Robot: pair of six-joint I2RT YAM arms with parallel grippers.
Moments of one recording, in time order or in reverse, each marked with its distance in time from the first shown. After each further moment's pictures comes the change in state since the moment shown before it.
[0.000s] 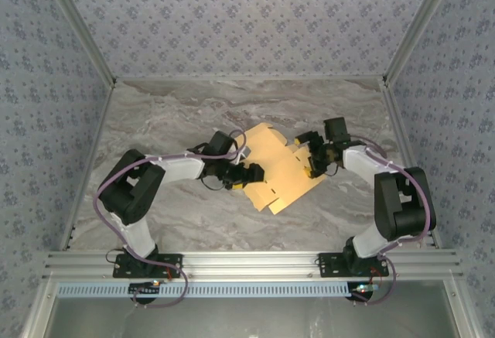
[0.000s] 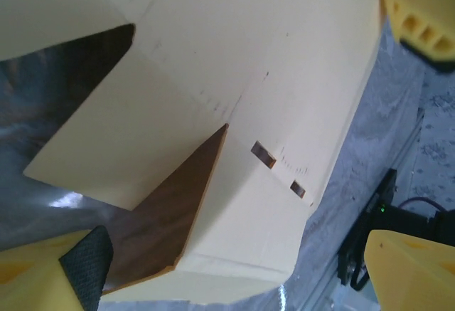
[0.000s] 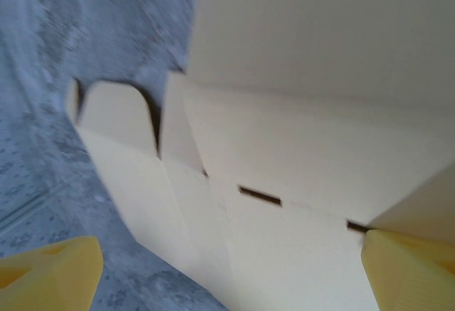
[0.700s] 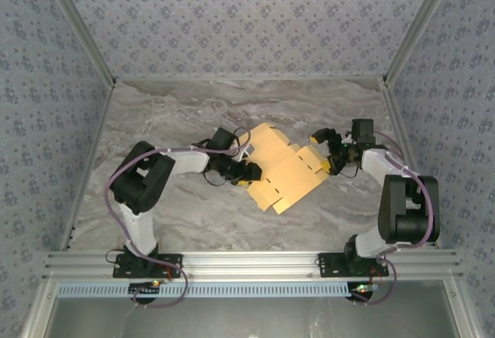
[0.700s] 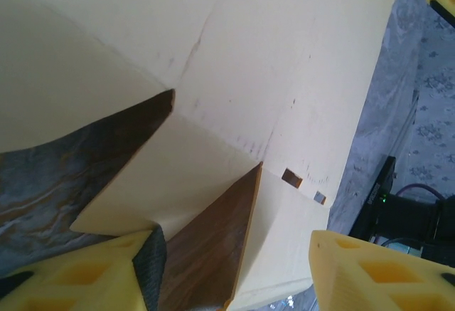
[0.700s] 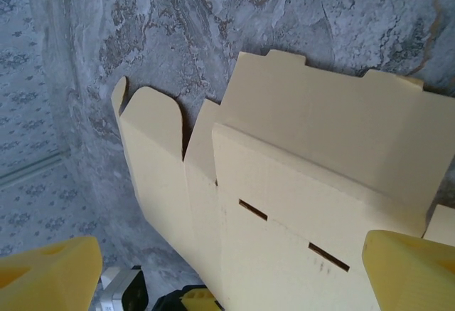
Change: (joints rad) left arm 0.032 0.127 0.087 -0.001 0.090 0.106; right arm -0.209 -0.045 -0.042 0.010 -0.188 -0.311
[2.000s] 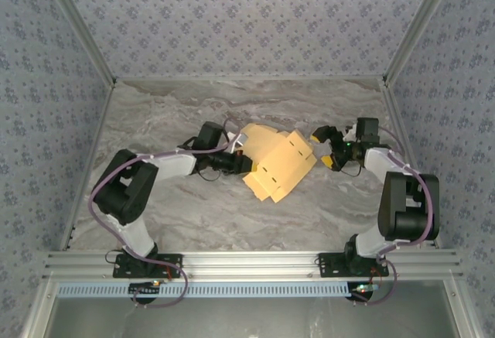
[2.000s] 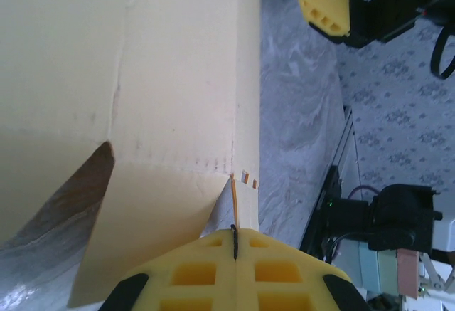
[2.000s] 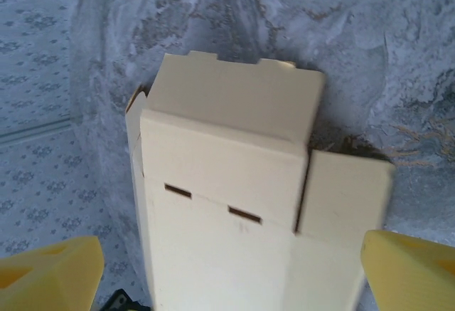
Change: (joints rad) left arm 0.062 -0.163 -0.099 0.185 0.074 -0.038; right arm -0.042 0.010 0.011 0.037 -0.097 -0.154
